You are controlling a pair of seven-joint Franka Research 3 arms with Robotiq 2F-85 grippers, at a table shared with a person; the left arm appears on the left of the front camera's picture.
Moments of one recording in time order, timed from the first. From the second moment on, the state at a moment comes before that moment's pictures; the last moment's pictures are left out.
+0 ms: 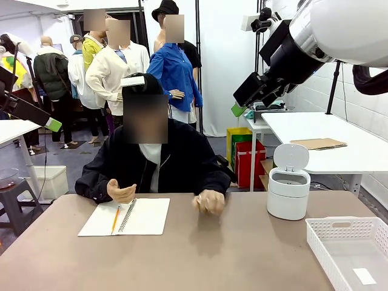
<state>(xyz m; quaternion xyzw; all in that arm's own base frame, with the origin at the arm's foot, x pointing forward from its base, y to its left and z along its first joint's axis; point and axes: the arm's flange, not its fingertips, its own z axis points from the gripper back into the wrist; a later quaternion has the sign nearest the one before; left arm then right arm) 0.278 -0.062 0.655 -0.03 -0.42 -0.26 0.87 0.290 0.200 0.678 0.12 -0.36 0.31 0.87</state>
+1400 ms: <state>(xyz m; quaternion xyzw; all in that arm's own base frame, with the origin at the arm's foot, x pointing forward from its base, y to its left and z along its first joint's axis) 0.278 -0.062 0.655 -0.03 -0.42 -0.26 0.87 0.290 0.200 0.678 0.12 -0.36 0.31 0.87</state>
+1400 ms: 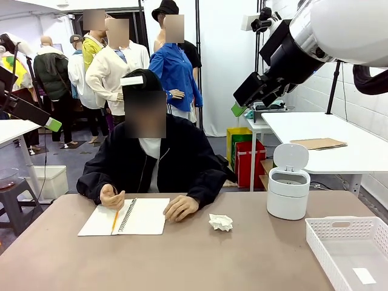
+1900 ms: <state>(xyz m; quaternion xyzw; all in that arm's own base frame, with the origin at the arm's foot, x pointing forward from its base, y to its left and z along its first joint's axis) 0.278 -0.063 0.655 -0.03 -0.42 -0.26 0.87 0.321 0.214 0.653 0.11 -0.31 0.32 0.89</state>
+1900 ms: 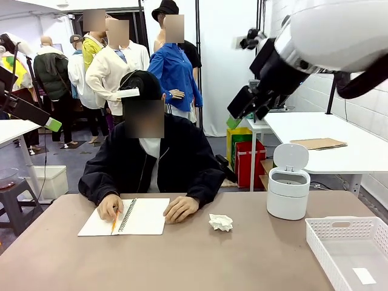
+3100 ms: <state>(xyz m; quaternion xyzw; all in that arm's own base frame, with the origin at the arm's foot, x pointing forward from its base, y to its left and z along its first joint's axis) 0.277 -0.063 0.655 -0.03 -0.42 -0.26 0.87 0.510 0.243 0.468 0.05 -0.09 0.37 0.93</state>
